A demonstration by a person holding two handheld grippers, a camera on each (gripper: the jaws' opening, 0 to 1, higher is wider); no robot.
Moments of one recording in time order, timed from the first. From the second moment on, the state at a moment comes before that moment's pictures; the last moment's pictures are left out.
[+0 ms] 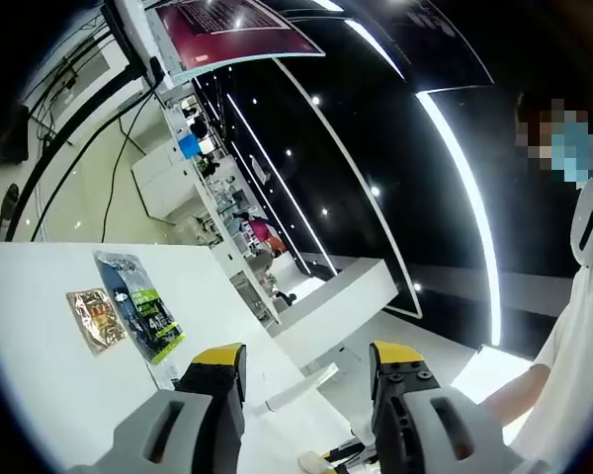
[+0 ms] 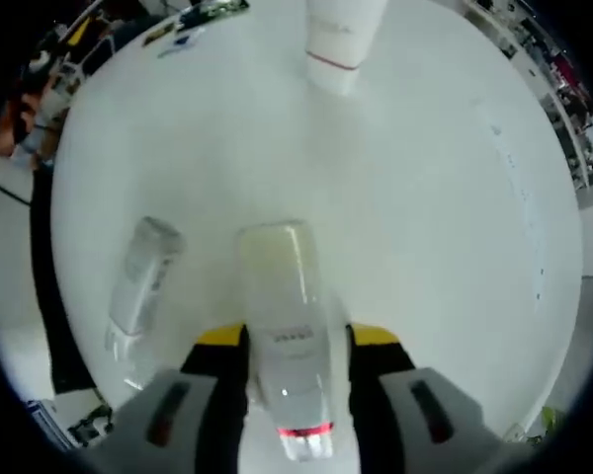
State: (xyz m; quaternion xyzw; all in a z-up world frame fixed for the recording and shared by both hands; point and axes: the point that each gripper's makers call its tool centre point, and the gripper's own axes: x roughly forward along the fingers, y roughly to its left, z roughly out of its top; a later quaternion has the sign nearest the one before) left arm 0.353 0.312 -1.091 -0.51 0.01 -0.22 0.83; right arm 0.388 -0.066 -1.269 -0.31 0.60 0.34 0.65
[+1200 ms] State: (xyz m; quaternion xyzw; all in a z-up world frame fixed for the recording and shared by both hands) left arm 0.349 0.324 -1.073 -0.49 -0.02 -0.24 0.84; right arm 0.358 -0.109 -1.271 -0.34 0.64 0.32 0.61
